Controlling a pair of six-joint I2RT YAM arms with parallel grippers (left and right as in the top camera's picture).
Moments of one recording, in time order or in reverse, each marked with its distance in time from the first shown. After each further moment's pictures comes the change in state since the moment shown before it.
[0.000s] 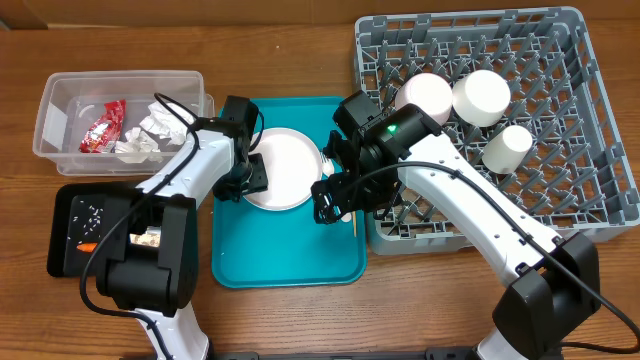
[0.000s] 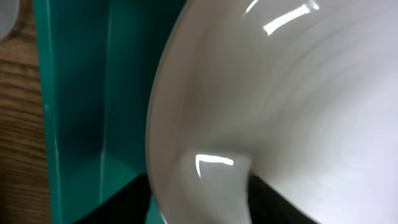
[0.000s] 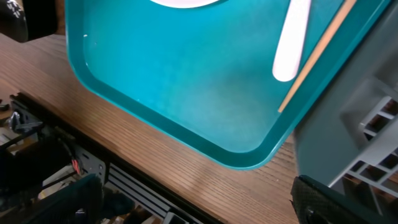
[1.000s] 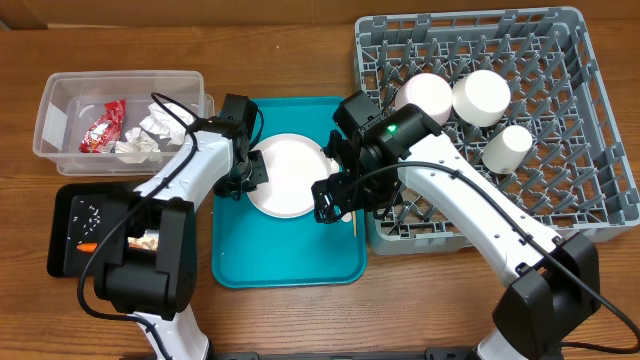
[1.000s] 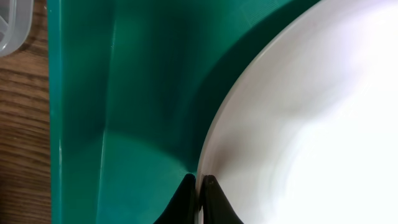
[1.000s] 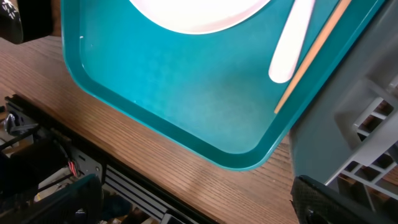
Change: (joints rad) left arm 0.000 -0.016 -0.005 0.030 0.001 -0.011; right arm 0.000 0.000 0.000 0.002 0.012 0.000
